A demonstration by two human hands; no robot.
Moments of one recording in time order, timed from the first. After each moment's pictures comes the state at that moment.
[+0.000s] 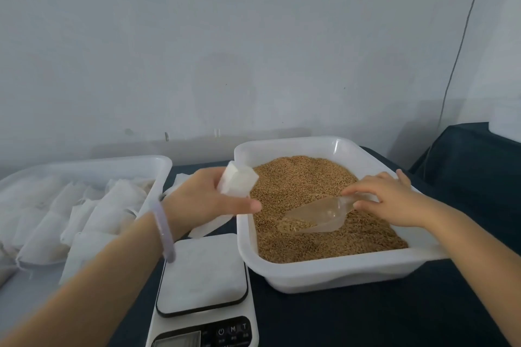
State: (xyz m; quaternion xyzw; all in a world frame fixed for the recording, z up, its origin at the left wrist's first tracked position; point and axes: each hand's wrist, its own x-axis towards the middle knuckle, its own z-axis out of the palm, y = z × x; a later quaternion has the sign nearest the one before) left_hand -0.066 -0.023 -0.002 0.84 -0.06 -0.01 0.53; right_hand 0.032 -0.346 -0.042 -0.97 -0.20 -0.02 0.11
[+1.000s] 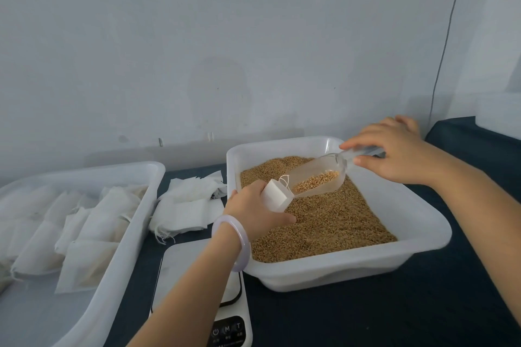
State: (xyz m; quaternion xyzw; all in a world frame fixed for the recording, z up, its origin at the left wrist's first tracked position) left_hand -0.022 -0.090 -0.054 0.92 -0.02 0.05 0.38; right_hand 0.013 -0.348 0.034 -0.95 -0.24 -0.20 0.10
